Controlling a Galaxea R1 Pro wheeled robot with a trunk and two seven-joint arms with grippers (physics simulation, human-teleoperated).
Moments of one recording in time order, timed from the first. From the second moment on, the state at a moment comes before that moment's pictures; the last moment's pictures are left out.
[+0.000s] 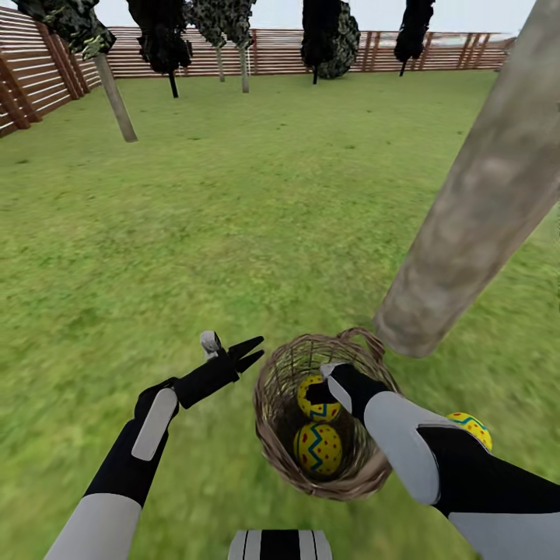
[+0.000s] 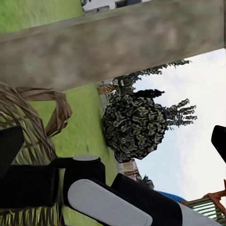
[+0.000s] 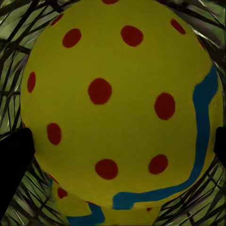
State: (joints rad) left arm -0.57 -0.05 0.03 -1.14 0.81 0.80 -0.81; right arm -1.09 0.17 -0.10 -0.08 0.15 0.51 0.00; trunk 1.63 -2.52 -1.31
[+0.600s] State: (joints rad) left arm -0.57 -0.05 0.03 -1.14 0.81 0.80 -0.81; right arm -1.09 0.17 -0.10 -0.08 0.15 0.53 0.04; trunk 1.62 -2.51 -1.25
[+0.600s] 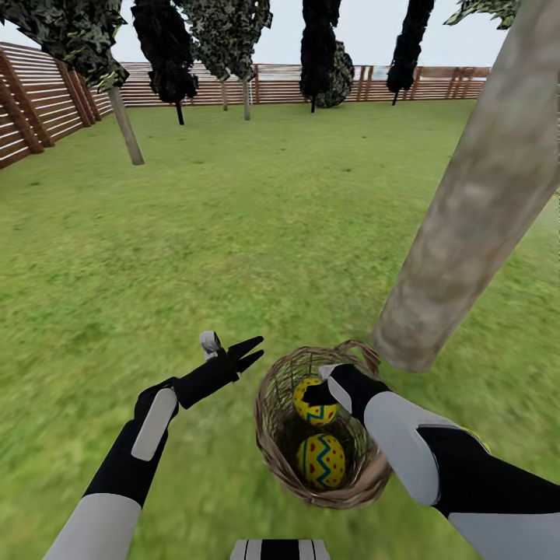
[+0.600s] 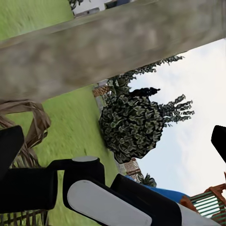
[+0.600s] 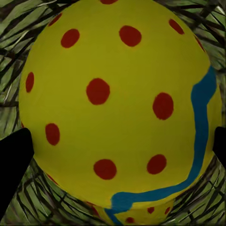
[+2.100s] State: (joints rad) left arm -0.57 -0.05 0.03 -1.14 0.81 0.80 -0.81; right arm -1.09 -0.13 0.04 -0.19 0.17 0.87 0.98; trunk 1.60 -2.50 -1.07
